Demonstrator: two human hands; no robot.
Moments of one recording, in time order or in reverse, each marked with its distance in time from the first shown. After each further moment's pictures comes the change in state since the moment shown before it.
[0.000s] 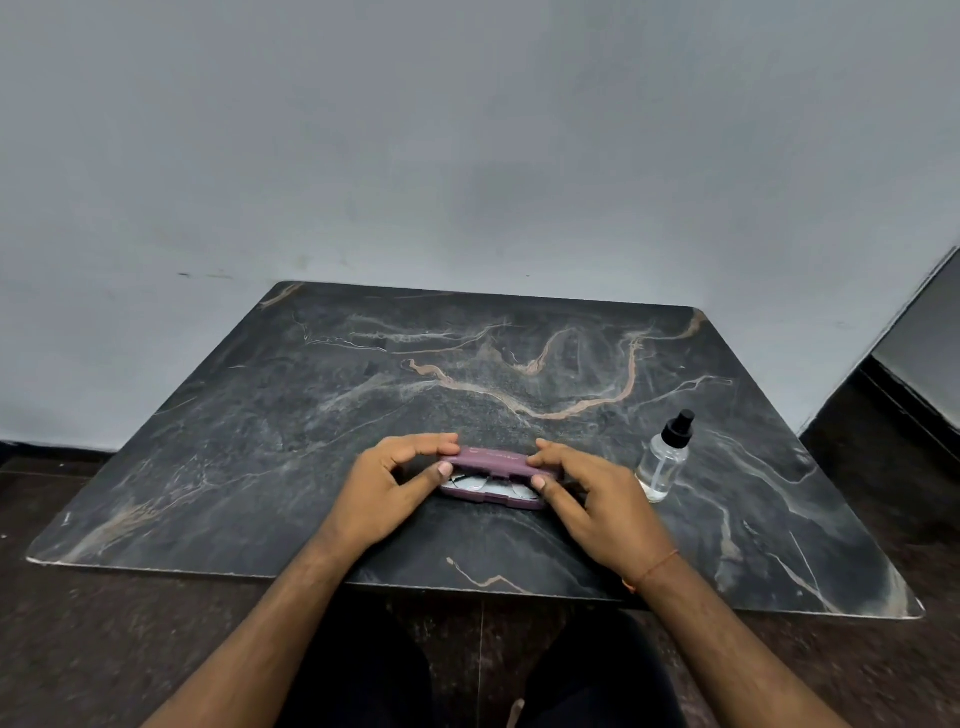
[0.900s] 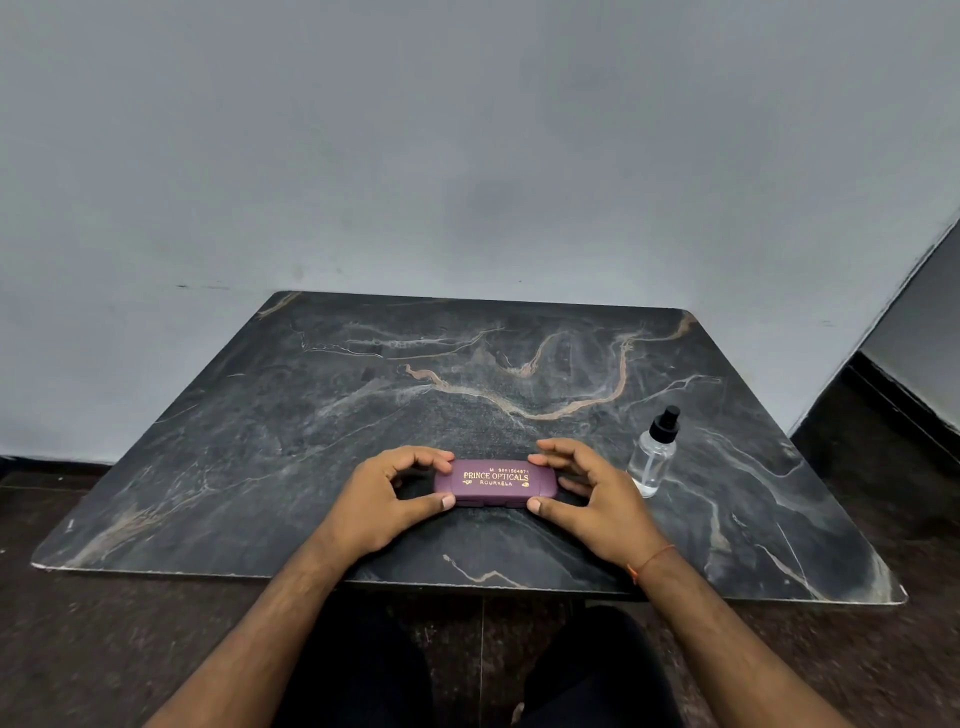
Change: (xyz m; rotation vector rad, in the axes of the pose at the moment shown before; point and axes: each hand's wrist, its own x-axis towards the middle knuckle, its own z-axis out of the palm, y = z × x) left_hand -0.007 -0.002 -0.004 -0.003 -0.139 -0.048; right_hand -0.008 0.012 0.001 0.379 -0.086 0.263
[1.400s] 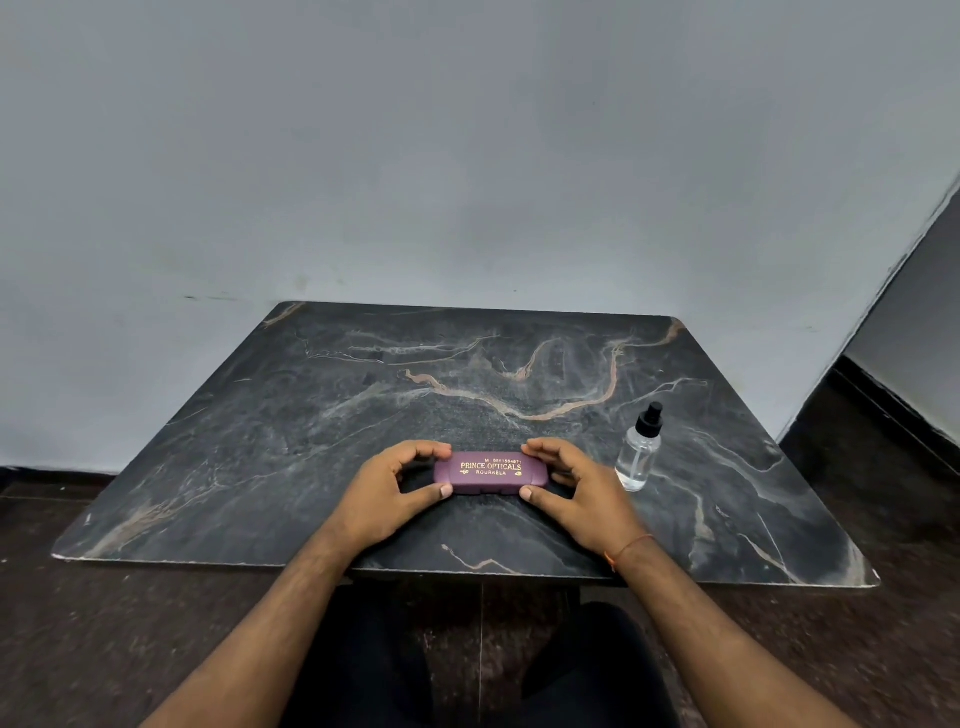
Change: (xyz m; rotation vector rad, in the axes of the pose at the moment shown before) left_hand -0.003 0.004 0.001 0.066 0.003 -0.025; right_hand -0.003 -0.003 0.005 -0.108 0.031 -0.048
